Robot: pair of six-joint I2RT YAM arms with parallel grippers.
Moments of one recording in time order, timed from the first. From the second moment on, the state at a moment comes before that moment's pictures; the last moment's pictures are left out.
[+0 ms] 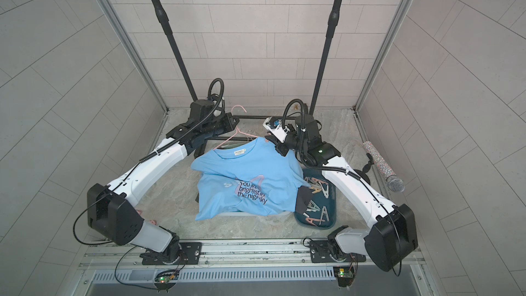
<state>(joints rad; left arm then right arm) -0.43 1.52 1.38 -0.35 0.19 -0.63 0.43 1.30 1.13 -0.23 -0.43 -0.43</state>
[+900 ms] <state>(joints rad) -0.44 1.56 1.38 -0.37 0.15 -0.60 0.42 1.05 1.04 -0.30 -0.16 -0.17</state>
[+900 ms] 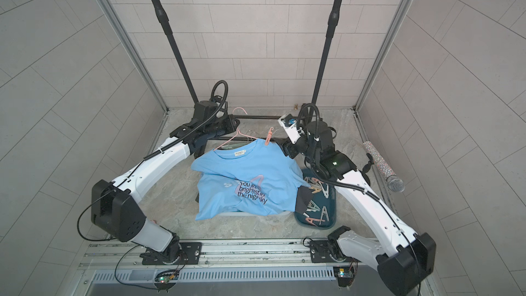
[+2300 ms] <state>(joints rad) -0.49 1.62 1.44 -0.52 -0.10 -0.52 0.38 1.06 0.52 -0.50 0.42 0.77</state>
